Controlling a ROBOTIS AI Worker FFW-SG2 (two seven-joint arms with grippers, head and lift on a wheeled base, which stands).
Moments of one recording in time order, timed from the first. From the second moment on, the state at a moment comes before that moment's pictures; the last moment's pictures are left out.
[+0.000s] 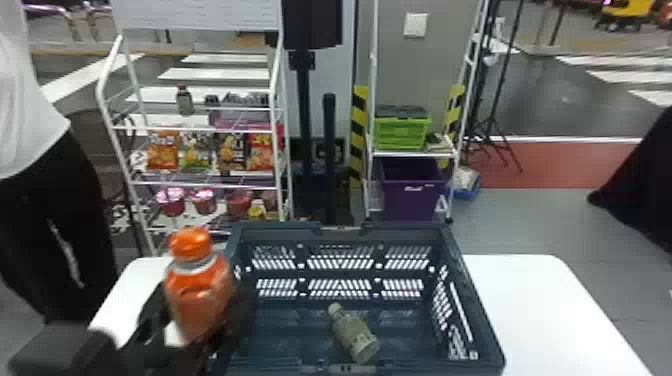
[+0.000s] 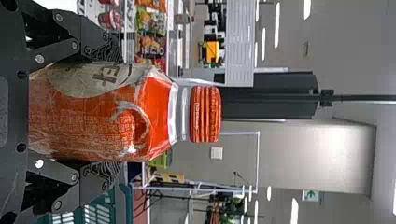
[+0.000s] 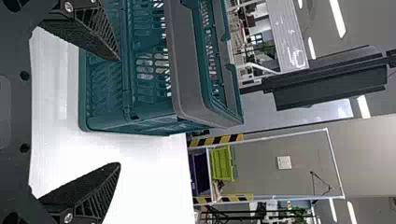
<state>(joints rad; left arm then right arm) 0.61 0.07 -0.13 -2.55 -0.01 0.41 0.02 1.00 0.00 -0.13 -2.08 -0.22 -0.22 0.36</state>
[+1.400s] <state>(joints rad) -0.64 0.00 -0.54 -1.28 -0.26 1.23 -0.71 0.97 0.00 -0.12 -2.04 -0.19 -0.20 0.36</state>
